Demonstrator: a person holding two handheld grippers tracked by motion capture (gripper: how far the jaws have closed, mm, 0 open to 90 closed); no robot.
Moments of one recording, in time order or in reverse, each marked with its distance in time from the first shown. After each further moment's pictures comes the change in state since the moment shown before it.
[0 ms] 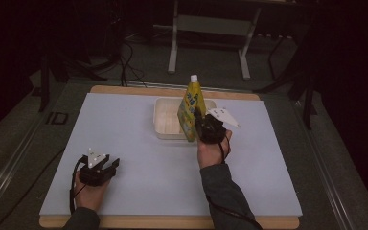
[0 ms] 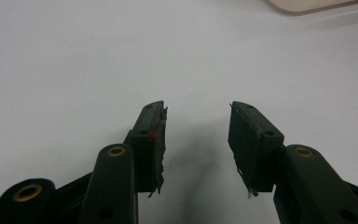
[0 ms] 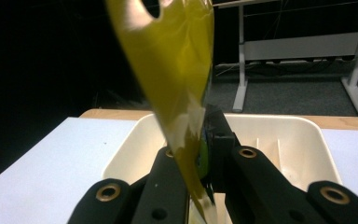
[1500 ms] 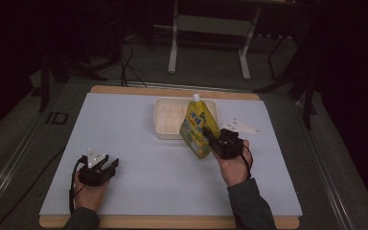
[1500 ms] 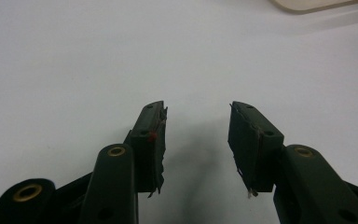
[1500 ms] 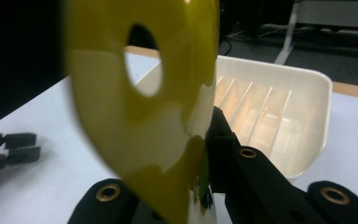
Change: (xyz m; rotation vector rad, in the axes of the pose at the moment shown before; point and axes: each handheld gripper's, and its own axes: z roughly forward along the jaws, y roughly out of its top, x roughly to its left) left arm 0.001 -0.001 -0.001 0.004 0.007 -0.004; right arm -0.033 -0.004 -0.052 0.205 0.193 -0.133
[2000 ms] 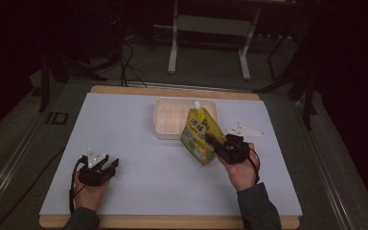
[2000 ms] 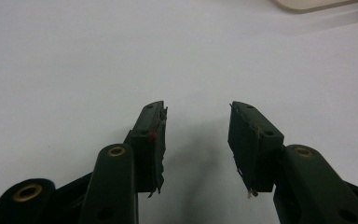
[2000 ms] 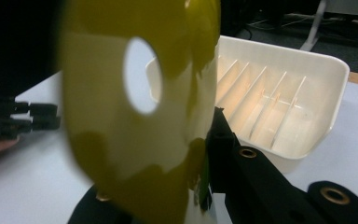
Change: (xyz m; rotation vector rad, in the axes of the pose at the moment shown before) left arm 0.000 0.000 0.000 0.002 0.002 0.003; right arm -0.011 -0.008 -0.015 0.057 0.092 -0.038
